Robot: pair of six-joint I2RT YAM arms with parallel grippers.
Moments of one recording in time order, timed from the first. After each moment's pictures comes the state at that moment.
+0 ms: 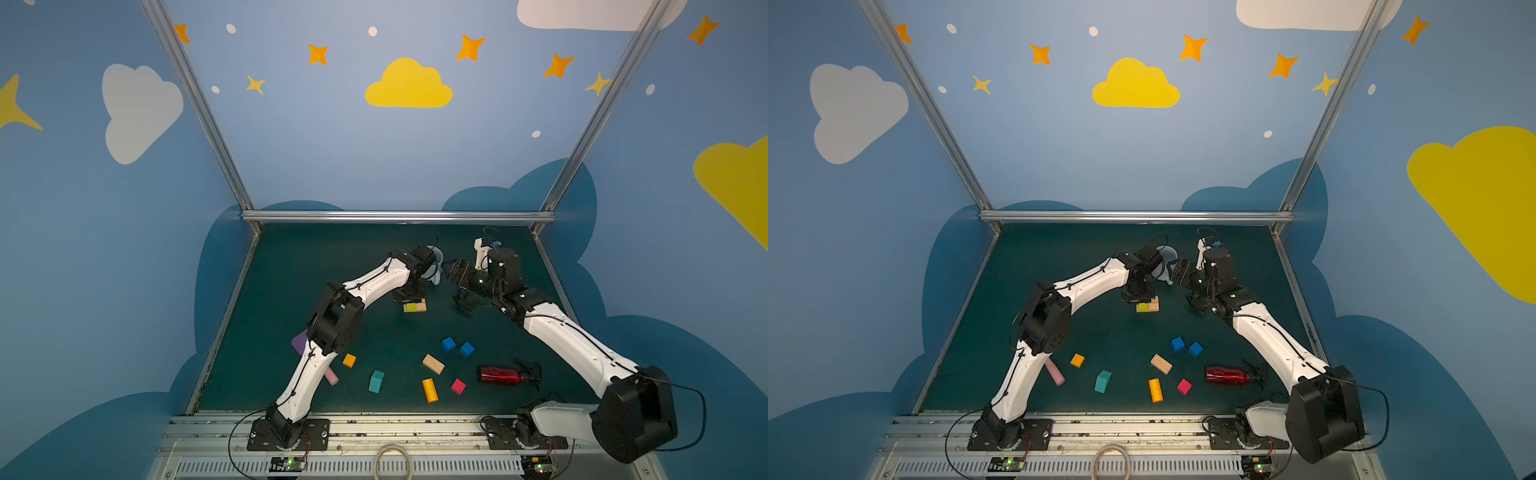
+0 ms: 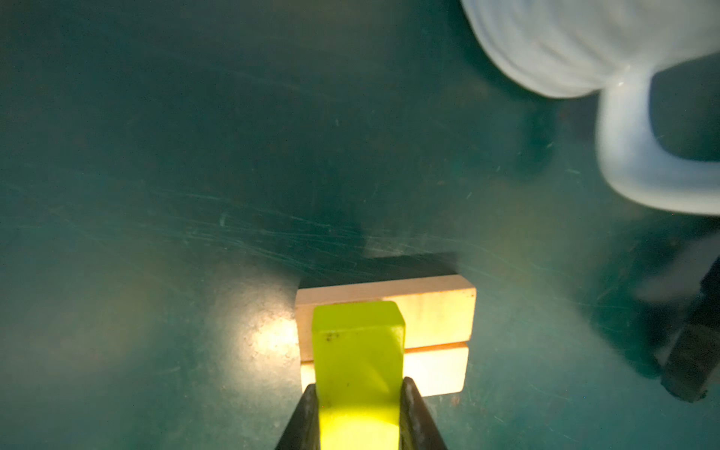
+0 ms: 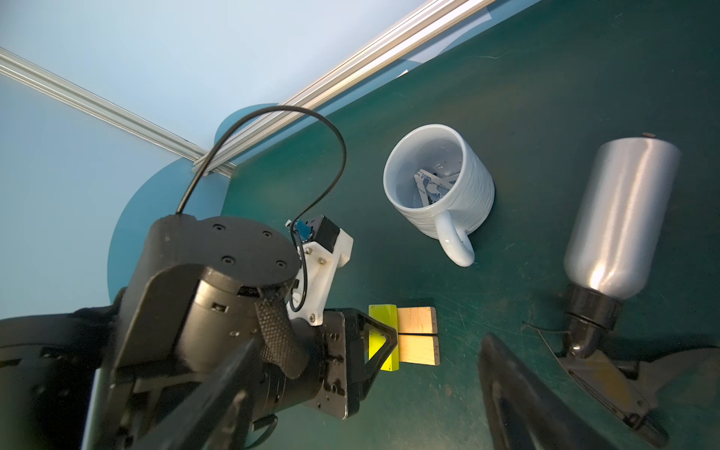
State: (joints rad) left arm -0.71 2.31 2.00 -1.03 -0.01 -0.79; right arm 0.41 1.30 0.95 -0.16 -0.17 0.66
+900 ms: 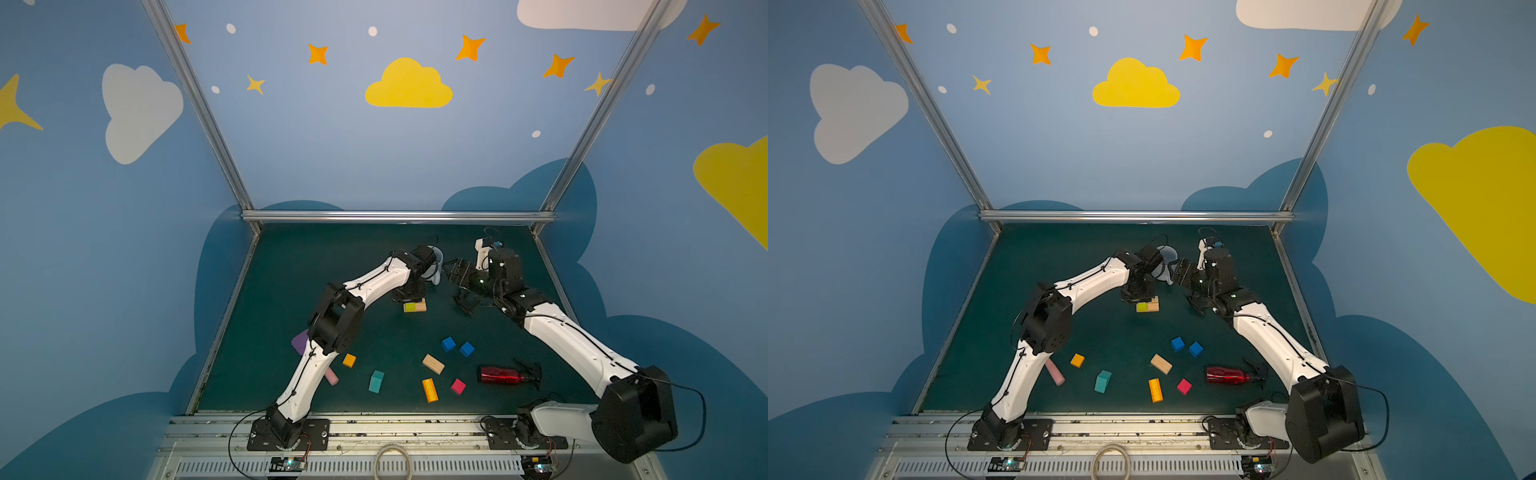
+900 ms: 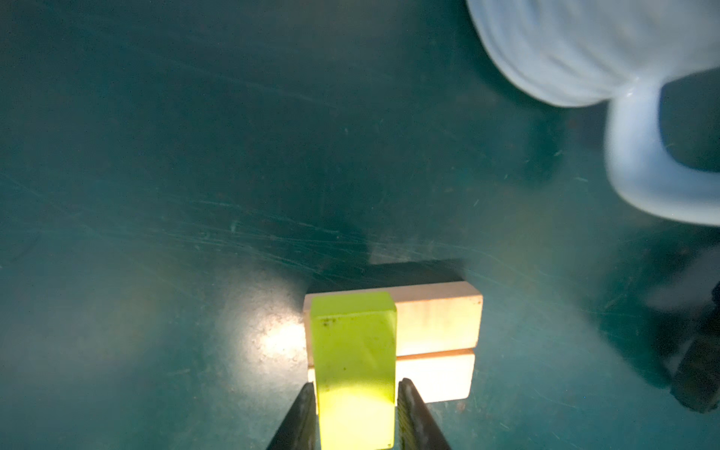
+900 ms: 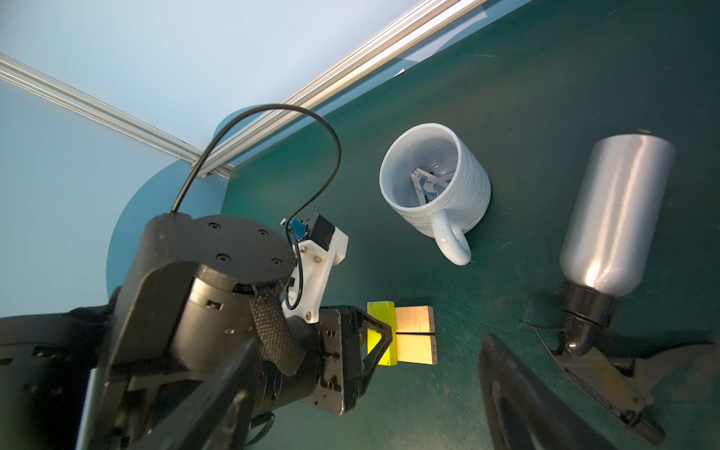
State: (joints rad) left arm -0.71 2.32 2.02 -1.05 -0.03 -0.79; right arm 0.41 1.30 0.94 -0.16 -0.17 0.66
